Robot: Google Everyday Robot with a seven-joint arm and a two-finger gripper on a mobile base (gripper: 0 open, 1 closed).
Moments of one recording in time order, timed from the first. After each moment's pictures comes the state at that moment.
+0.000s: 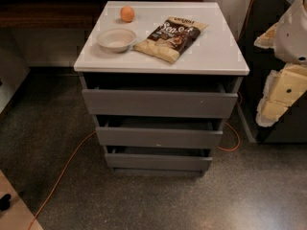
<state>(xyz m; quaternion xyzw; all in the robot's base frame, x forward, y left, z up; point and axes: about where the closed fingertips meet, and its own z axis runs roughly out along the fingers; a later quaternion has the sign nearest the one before) 0.439 -0.216 0.981 -0.60 0.78 -0.04 0.17</state>
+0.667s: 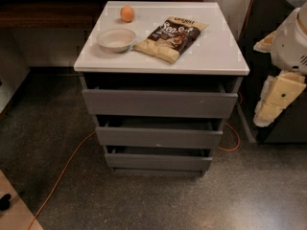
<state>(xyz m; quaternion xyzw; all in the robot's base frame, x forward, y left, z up) 0.458 -0.230 0.957 -0.60 0.78 -0.05 0.17</state>
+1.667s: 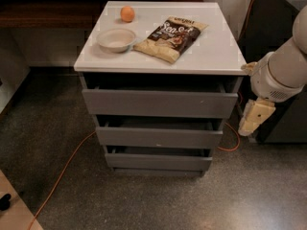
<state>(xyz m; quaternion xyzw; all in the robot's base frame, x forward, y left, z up) 0.512 -0.249 0.866 -0.61 0.76 -0.08 0.21</state>
